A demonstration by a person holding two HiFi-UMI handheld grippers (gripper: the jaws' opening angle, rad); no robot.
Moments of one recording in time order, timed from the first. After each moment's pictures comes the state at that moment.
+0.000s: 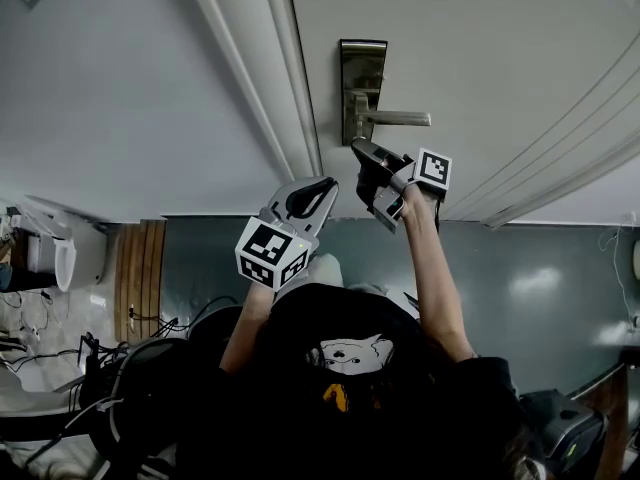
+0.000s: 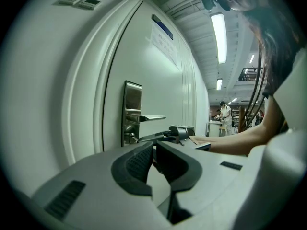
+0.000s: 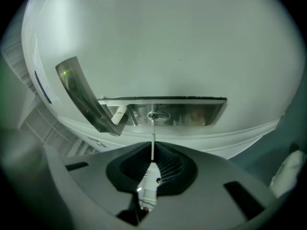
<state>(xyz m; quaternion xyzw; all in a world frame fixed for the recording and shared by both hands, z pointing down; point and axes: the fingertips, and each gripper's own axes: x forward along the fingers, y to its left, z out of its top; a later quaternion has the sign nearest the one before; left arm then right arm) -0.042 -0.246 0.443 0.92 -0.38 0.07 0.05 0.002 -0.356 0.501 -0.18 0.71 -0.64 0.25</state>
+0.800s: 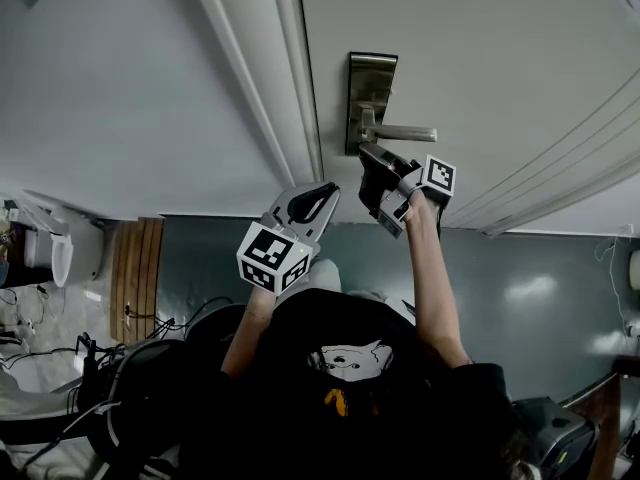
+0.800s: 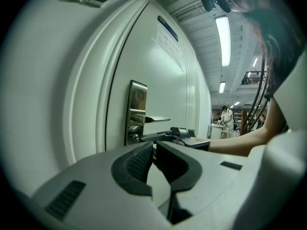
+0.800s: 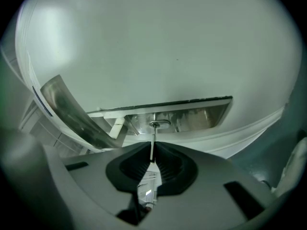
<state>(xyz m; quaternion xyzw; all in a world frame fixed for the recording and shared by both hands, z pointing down) -0.047 -0.255 0.439 0.92 -0.38 0.05 0.07 0.008 -0.367 0.492 -0.15 0.68 -0.66 0.28</state>
